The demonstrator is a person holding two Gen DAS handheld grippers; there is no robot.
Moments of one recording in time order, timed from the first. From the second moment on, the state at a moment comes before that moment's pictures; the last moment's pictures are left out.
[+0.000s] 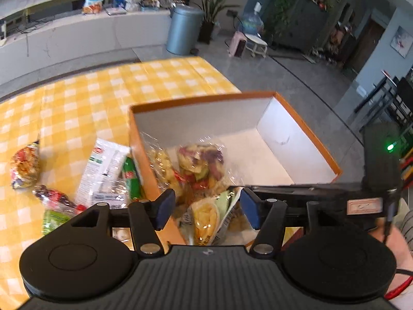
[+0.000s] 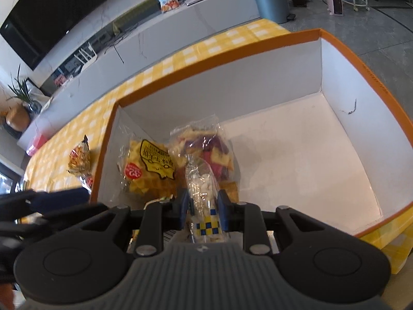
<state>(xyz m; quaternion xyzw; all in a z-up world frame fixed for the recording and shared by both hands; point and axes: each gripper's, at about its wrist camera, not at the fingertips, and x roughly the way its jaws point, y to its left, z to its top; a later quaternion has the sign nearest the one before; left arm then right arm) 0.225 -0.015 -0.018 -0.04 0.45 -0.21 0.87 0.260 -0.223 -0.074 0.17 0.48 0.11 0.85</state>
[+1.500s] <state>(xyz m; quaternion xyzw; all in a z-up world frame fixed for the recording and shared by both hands) 0.115 0.085 -0.008 -0.04 0.35 -0.05 0.93 0.143 -0.120 0.005 0.01 0.25 0.07 0.97</state>
